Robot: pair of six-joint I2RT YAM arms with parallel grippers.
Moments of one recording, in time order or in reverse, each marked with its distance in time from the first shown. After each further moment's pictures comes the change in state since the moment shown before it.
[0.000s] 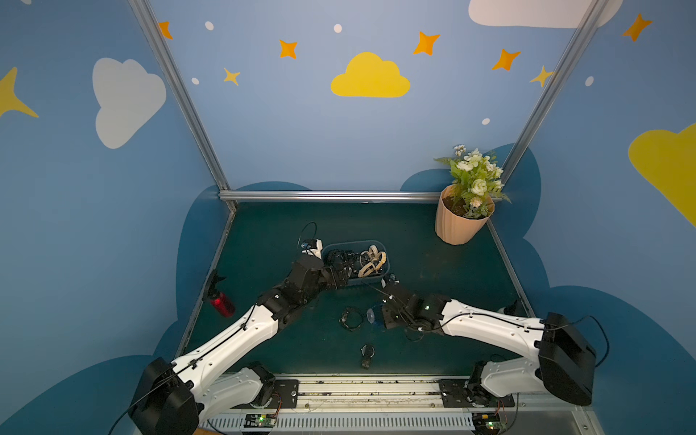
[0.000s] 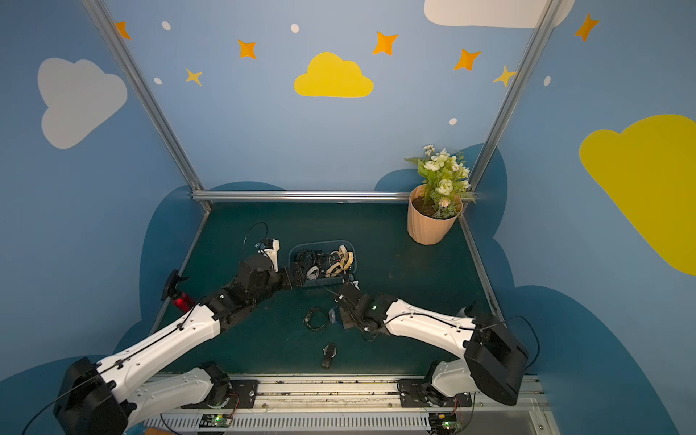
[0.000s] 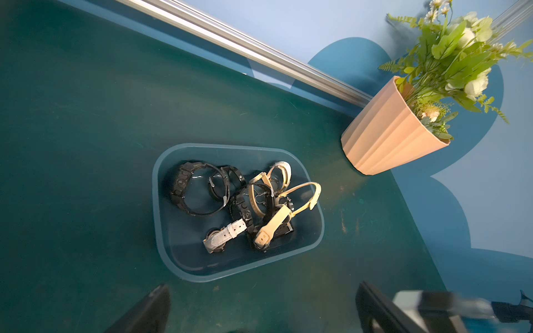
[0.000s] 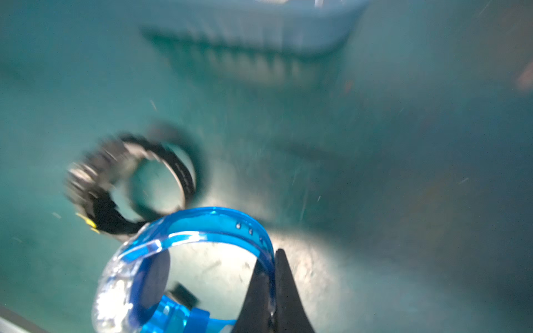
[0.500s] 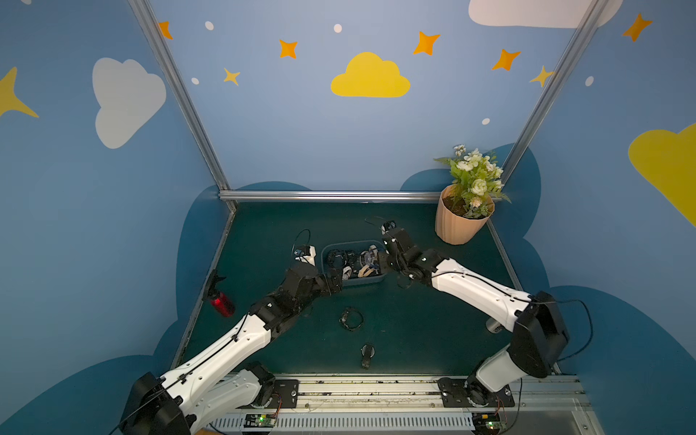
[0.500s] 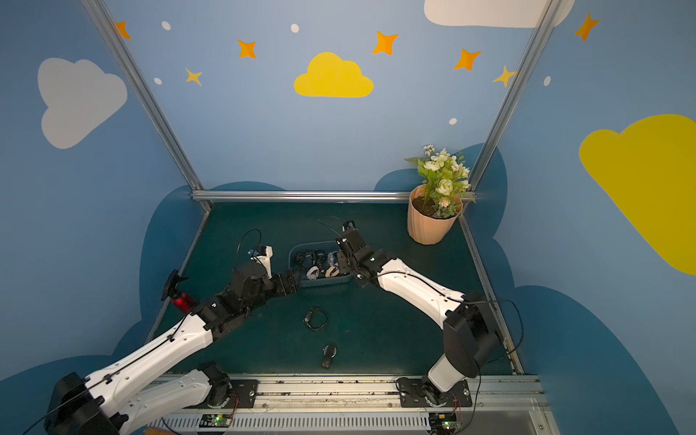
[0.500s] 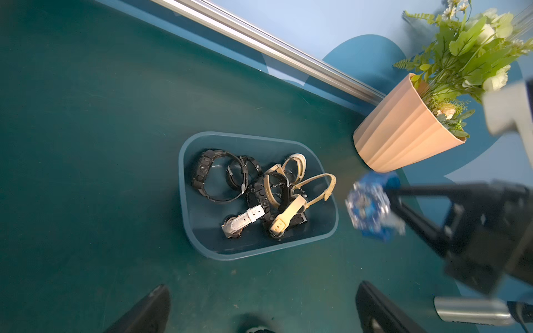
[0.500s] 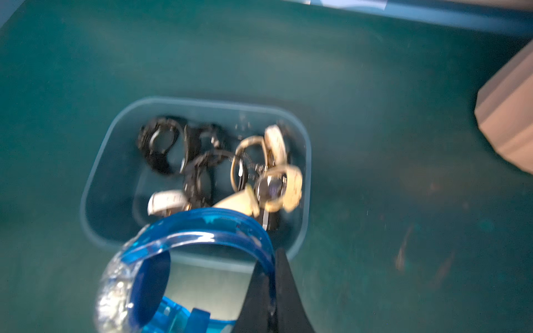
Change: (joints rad) left arm 0.000 -0.098 -0.070 -0.046 -0.035 -0.014; right arm -0.246 0.260 0.438 0.053 0.039 -0.258
